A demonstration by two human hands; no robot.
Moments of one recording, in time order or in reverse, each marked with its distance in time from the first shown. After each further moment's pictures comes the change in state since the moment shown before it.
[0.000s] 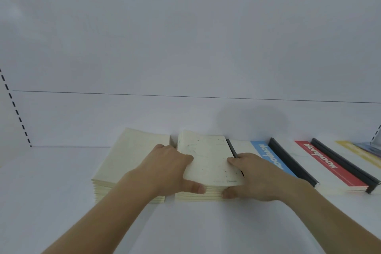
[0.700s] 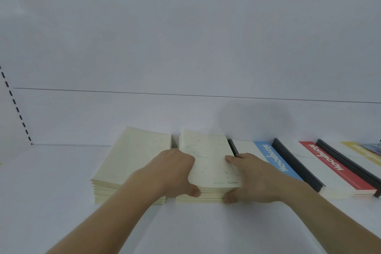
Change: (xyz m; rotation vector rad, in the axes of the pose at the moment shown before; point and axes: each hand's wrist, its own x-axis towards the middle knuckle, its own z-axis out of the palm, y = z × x) left_hand 0.007 0.005 0.005 -0.160 -0.118 -0.053; right_hand 0.009 -0.001 0.005 0.053 0.001 -0.059
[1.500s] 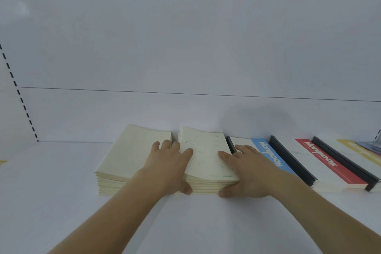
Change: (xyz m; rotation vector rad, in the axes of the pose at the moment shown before) left_hand -0.003 0.003 0.015 0.235 0.090 -0.054; right_hand 0.009 0.014 0.010 -0.342 0.010 -0.091
